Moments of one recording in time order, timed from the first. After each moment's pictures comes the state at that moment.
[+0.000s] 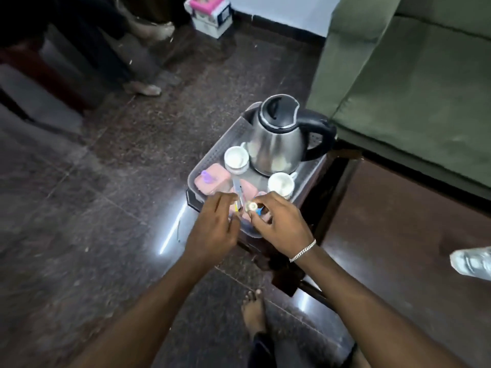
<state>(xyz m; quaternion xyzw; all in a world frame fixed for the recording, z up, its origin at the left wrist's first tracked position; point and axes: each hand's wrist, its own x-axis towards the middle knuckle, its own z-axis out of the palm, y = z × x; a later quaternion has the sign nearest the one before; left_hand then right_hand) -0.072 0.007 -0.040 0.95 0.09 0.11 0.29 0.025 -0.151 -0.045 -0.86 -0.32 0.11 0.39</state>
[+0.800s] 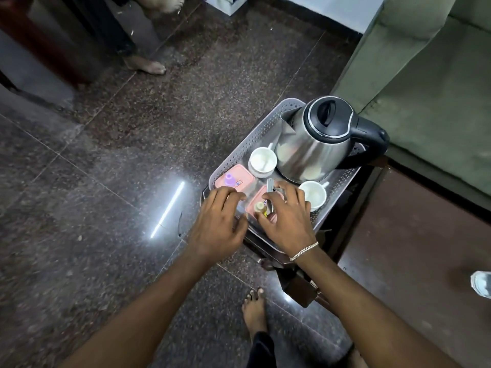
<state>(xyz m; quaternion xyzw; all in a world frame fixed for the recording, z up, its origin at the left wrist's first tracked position) -0.066 0.078 -0.072 0.95 0.11 0.05 0.28 0.037 -0.081 -0.095 -0.93 -0.28 0.11 0.20</state>
